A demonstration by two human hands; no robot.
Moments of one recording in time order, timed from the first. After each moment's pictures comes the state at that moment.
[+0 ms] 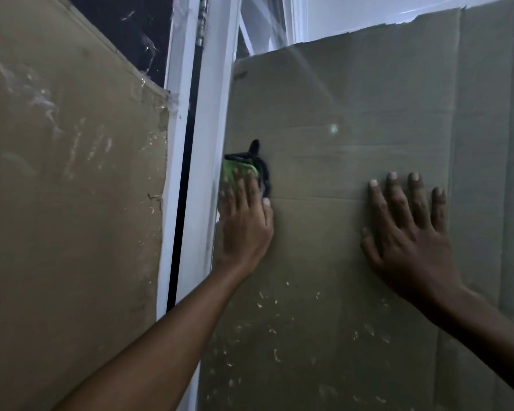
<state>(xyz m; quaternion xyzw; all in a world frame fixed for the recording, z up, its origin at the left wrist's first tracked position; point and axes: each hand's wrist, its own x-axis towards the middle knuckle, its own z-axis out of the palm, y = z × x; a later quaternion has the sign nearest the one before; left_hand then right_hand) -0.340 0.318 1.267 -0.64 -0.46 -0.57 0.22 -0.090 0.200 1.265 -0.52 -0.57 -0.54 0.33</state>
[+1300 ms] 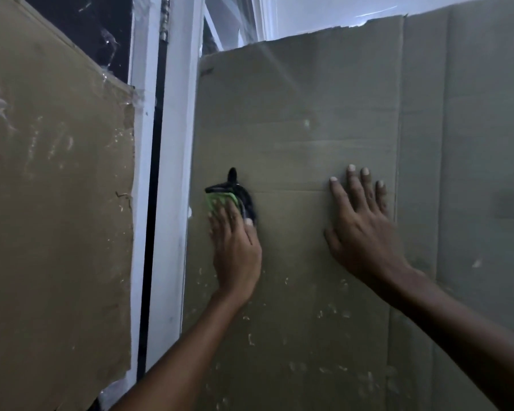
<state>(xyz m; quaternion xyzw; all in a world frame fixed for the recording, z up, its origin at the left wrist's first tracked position) -0.298 0.271 1.218 -0.62 -0.46 -0.63 0.02 -0.103 0.182 1.265 -0.53 -0.60 -0.49 0.34</state>
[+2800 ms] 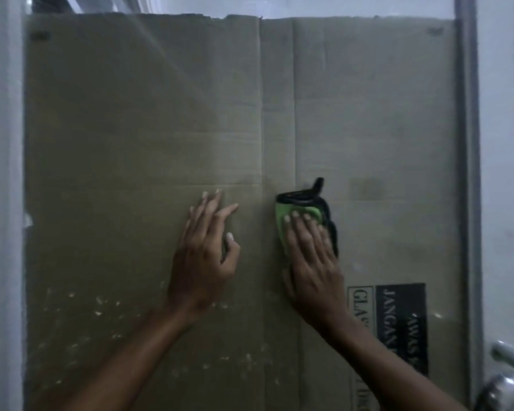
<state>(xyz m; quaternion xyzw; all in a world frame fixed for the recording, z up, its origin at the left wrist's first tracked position) -0.196 0.203 1.219 -0.76 -0.17 -0.61 0.12 -0.005 0.128 1.175 -0.53 -0.53 -0.55 0.36</state>
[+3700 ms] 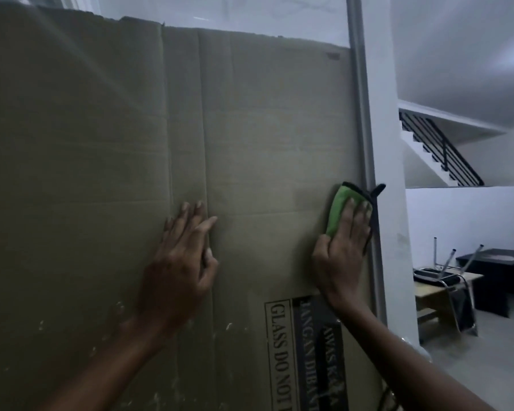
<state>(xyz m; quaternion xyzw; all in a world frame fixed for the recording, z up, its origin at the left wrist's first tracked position) -0.098 0.166 1.226 -0.79 -0.12 -0.58 0.15 0.142 0.047 1.213 -0.62 -0.33 -0.40 0.59</state>
